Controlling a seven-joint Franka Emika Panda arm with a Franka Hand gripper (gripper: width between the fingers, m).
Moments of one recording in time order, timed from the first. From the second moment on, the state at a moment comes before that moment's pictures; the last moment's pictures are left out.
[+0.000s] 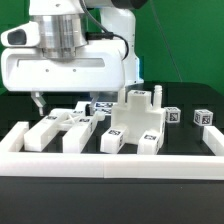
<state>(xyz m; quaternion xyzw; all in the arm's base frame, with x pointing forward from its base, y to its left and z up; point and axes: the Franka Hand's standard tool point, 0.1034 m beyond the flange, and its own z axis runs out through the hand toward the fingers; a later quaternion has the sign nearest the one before) 0.573 -0.126 0.066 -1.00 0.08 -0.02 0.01</state>
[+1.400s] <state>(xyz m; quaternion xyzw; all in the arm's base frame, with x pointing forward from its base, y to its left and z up) 0.542 -0.107 0.033 -1.00 0.07 -0.02 0.01</state>
